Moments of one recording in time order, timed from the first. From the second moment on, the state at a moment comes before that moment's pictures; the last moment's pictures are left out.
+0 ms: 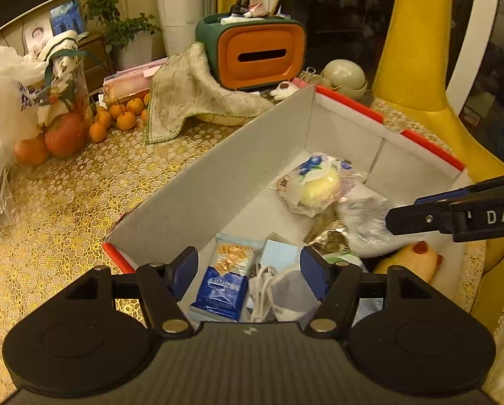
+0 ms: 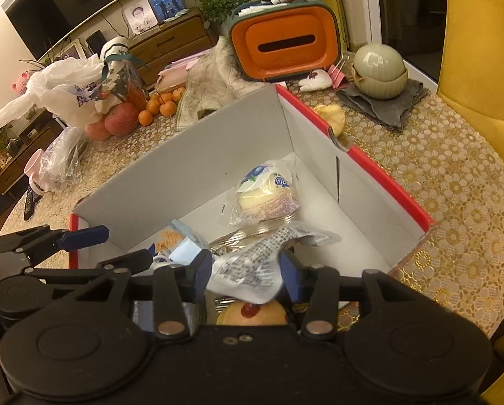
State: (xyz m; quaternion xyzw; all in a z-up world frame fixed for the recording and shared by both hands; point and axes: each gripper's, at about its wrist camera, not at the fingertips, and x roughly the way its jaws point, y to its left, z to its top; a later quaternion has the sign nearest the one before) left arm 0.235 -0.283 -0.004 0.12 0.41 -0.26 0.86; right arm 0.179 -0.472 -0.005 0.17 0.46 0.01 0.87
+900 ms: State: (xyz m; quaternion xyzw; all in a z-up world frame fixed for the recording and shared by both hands) left arm 0.146 -0.235 0.052 0.07 0.35 -0.27 0.89; right arm 0.098 -0.434 0.047 0.11 0.41 0.06 0.90
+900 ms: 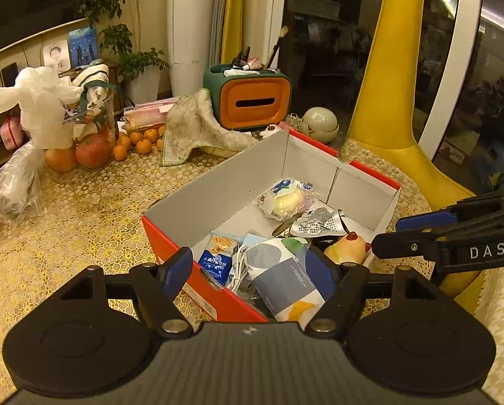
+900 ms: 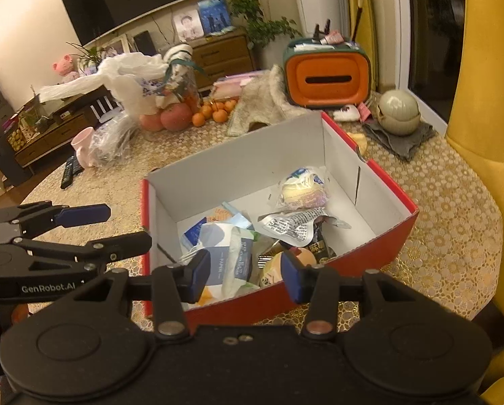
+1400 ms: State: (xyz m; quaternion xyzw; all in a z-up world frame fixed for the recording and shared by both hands) left arm 0.111 -0.213 0.056 0.05 0.34 -0.25 0.91; right arm 0.054 -0.420 0.052 0.09 0.35 0.07 0.93
